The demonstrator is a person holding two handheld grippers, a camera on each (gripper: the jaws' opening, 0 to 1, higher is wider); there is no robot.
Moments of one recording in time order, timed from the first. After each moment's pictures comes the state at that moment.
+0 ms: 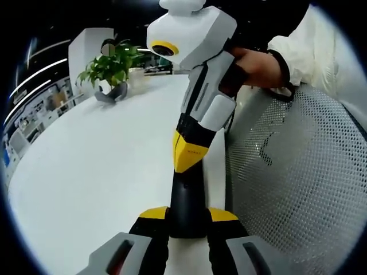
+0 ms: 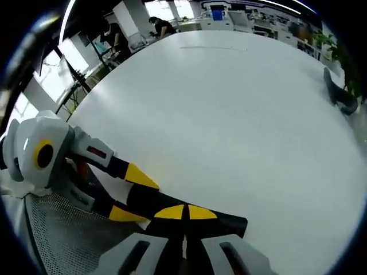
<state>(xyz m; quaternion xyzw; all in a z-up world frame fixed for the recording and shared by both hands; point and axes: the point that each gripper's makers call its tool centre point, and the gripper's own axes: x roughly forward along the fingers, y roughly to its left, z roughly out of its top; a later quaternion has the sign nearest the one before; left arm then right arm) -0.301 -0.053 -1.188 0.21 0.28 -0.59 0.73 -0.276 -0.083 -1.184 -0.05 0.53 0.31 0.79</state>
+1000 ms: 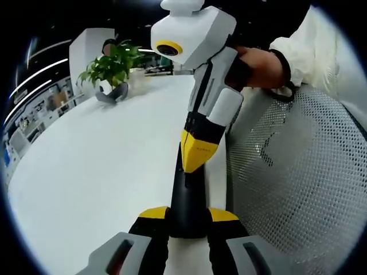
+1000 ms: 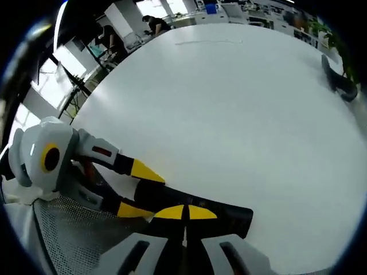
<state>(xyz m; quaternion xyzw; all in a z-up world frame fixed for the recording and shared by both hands) -0.299 -0.054 -1.189 0.21 0.28 -0.59 0.73 -0.286 -0.084 -1.181 -0.02 0.56 0.31 0.77</state>
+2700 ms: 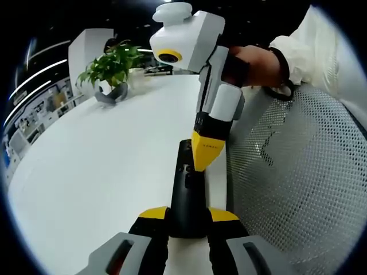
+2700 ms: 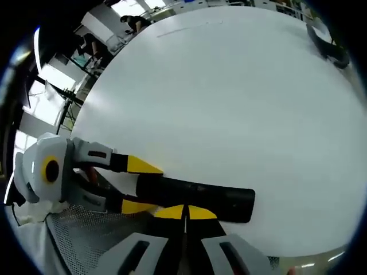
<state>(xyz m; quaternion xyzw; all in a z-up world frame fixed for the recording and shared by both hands) -0.299 -0.054 -1.189 0.21 0.28 -0.59 0.73 -0.298 -0.091 -1.184 0.05 0.61 0.28 0.74</state>
